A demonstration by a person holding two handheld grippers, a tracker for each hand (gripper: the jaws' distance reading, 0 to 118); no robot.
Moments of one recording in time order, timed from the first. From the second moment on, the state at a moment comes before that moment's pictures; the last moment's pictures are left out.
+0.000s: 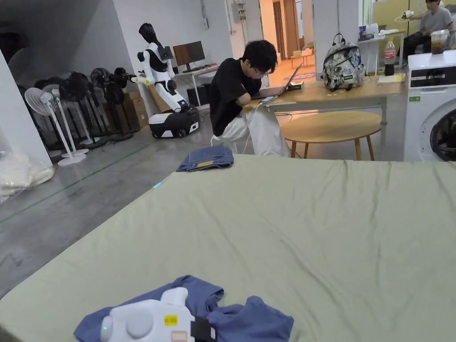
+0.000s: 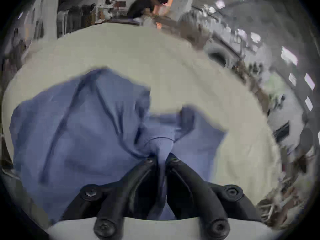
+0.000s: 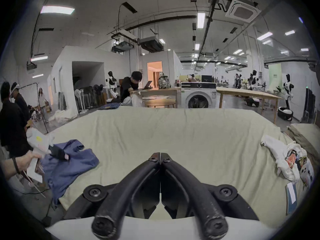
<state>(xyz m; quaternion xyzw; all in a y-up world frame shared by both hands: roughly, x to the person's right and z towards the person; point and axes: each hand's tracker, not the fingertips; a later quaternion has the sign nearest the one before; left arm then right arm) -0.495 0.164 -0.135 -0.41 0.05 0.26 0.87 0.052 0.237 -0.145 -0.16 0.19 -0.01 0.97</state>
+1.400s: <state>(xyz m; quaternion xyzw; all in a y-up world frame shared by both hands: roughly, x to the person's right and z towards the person) 0.038 0.174 -0.149 -0.30 -0.40 0.11 0.86 0.238 0.255 -0.083 -0.14 0.00 -0.08 0.99</state>
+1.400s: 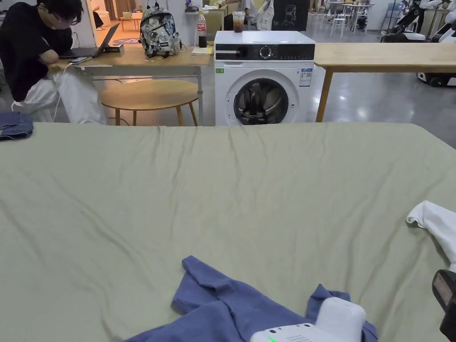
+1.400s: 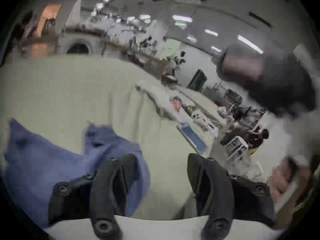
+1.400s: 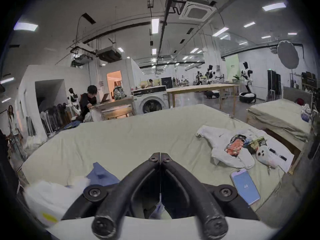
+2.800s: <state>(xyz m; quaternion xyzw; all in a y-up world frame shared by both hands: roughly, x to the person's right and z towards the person) -0.380 0.107 -0.123 -0.45 0.04 0.20 0.87 0.188 0.230 -0.072 -0.21 0.09 -0.07 0.97</state>
